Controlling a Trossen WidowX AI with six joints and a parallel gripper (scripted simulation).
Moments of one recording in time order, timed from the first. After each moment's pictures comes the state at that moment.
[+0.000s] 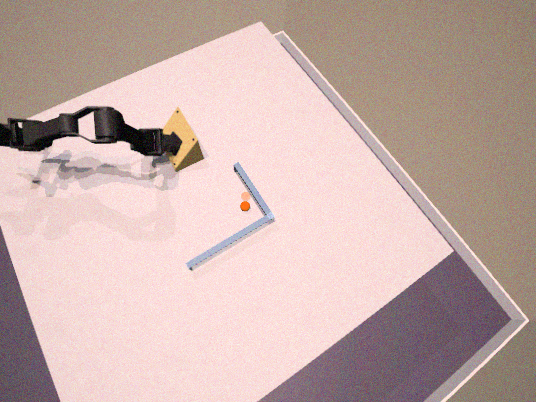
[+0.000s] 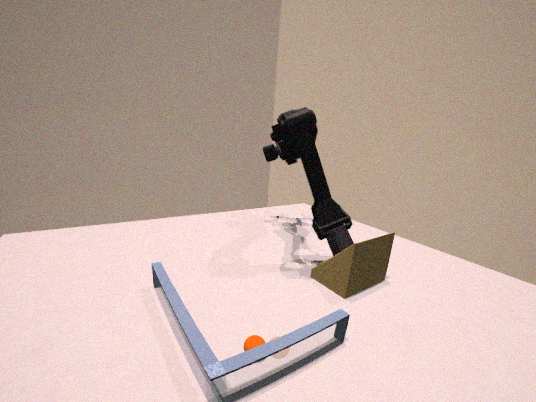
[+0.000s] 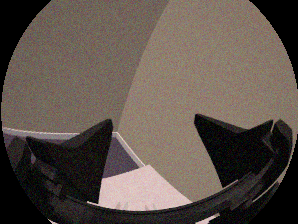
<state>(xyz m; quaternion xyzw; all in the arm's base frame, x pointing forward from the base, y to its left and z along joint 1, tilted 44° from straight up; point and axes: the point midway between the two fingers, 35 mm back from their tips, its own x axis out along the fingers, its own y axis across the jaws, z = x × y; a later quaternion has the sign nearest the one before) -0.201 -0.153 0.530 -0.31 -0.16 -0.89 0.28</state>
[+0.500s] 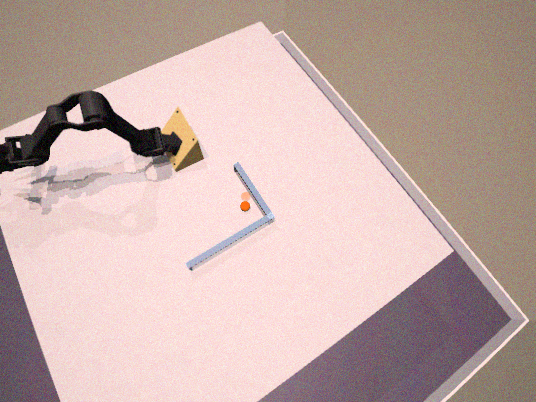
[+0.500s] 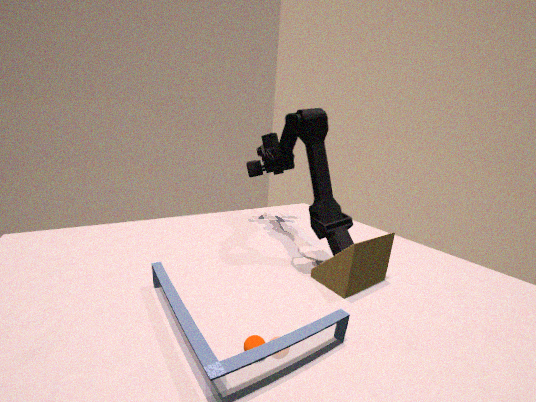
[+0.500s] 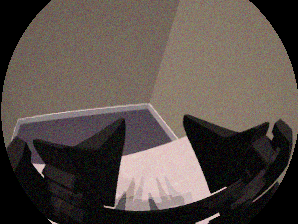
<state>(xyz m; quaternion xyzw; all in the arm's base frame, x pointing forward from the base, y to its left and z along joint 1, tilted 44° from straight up) -0.169 -0.251 0.496 -0.21 -0.15 -0.87 0.42</state>
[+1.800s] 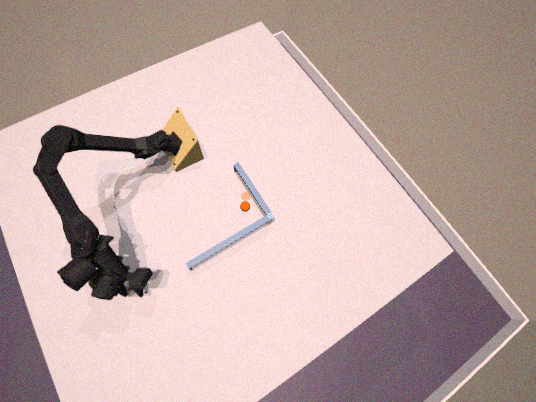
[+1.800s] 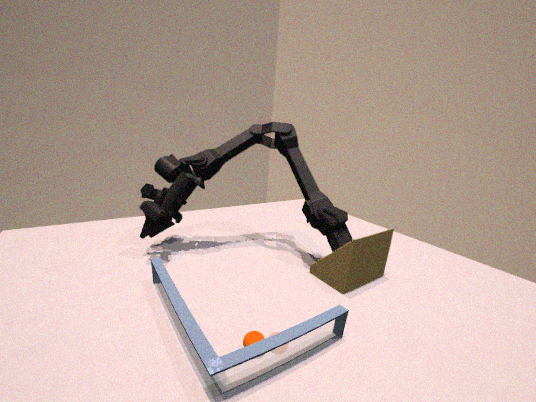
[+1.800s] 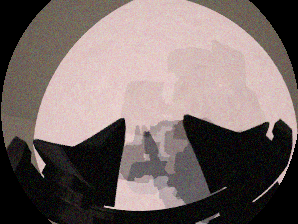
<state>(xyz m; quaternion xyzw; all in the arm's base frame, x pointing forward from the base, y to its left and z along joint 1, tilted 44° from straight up) 0.328 -0.312 0.239 -0.04 0.31 -0.40 0.86</state>
